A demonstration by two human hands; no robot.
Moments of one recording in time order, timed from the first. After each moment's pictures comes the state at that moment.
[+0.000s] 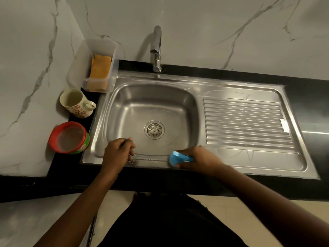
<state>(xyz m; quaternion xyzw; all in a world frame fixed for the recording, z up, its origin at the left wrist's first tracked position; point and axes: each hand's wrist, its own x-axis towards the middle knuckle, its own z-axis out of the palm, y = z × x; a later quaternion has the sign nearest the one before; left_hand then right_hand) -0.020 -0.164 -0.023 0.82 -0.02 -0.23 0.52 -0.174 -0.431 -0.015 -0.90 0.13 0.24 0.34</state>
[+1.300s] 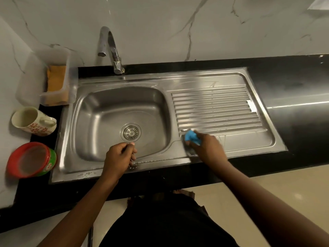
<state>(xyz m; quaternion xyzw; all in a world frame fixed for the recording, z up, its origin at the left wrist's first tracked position) -0.063 -0.247 -0.023 0.82 -0.09 -0.30 0.49 -0.251 -0.501 -0.036 -0.85 0.42 0.02 0.31</state>
